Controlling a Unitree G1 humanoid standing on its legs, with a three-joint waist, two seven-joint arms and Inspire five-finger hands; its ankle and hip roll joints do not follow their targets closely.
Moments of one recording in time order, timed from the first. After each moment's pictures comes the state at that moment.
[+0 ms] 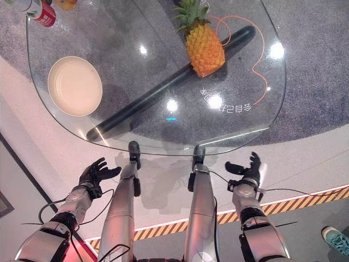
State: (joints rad) left arm -0.47 0.37 -0.23 1.10 -0.61 -0.12 0.05; right arm -0.53 -0.49 0.05 1.13 0.60 -0.23 -0.46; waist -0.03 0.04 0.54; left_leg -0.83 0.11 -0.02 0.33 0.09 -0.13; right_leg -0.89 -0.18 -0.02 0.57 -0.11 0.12
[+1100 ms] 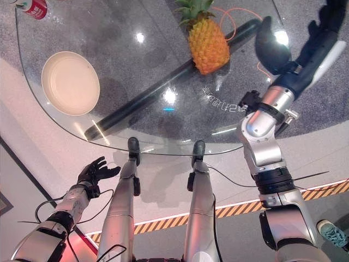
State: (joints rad) left arm -0.47 0.40 -0.26 1.07 -0.62 -0.10 0.05; right arm -0.76 -0.63 0.22 0.17 0.30 -0.19 -0.85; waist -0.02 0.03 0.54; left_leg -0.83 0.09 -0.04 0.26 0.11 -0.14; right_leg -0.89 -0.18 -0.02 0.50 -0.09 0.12
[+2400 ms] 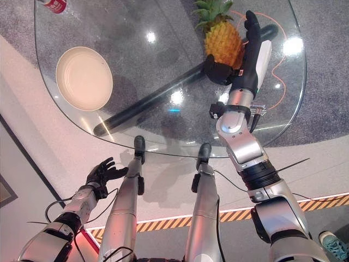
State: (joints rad) left arm -0.46 0.34 -0.27 1.04 -0.60 -0.10 0.06; right arm -0.84 -0.59 0.34 0.21 0.24 0.15 -0.73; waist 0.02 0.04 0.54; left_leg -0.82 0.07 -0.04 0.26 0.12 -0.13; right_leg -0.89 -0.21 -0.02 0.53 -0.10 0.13
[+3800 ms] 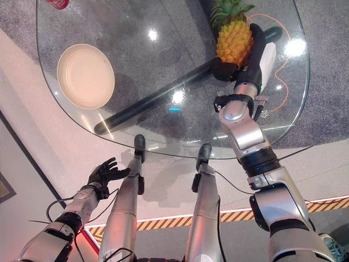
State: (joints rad) left arm -0.46 0.34 -0.30 1.04 -0.60 -0.09 0.06; right arm -0.97 -0.60 0.34 0.37 0.31 0.30 -0.74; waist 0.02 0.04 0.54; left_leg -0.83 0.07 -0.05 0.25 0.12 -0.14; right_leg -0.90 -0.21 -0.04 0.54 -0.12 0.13
